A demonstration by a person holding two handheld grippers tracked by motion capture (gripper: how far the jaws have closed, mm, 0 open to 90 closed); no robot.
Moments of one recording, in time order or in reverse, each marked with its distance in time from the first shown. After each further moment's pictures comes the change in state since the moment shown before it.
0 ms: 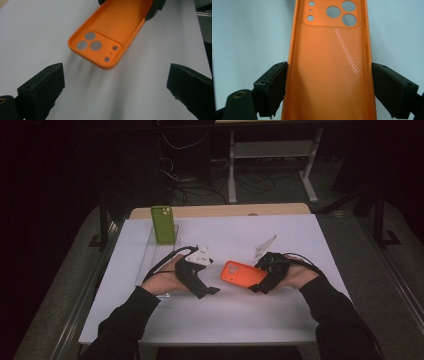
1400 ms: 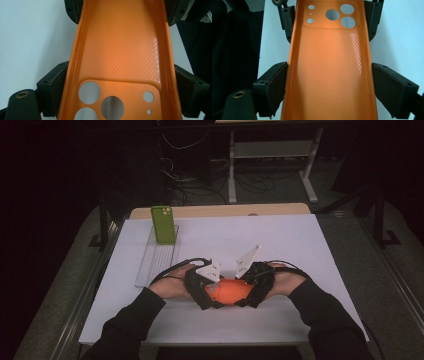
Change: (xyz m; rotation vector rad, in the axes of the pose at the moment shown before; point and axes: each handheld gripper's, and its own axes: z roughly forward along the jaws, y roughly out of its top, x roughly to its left) left arm -0.019 -0.002 0.029 0.068 -0.178 0.139; right arm 0.042 0.032 0.007 -0.052 0.151 -0.204
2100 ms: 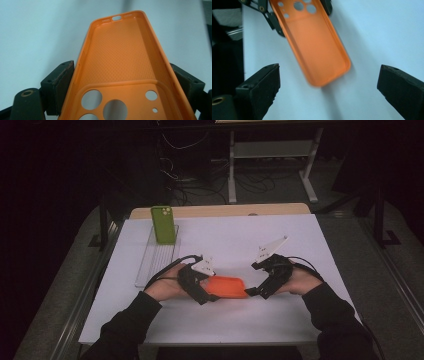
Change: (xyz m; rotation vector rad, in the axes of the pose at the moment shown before) left arm 0.008 -0.015 -0.010 0.019 0.166 -0.170; right arm -0.013 -0.037 -0.031 -0.134 -0.135 0.238
